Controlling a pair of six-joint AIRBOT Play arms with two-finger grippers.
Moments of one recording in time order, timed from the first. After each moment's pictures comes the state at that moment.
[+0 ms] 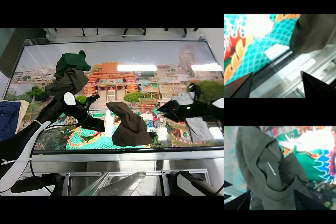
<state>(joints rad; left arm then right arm) -0.40 -1.45 1.10 0.97 -1.35 -1.36 -0.26 -1.13 0.86 -0.73 1.26 1.33</state>
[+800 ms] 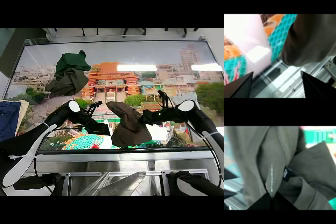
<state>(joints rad) -0.45 -1.50 0.99 0.82 -1.19 -1.27 0.08 -1.20 0.80 -0.71 1.08 1.36</state>
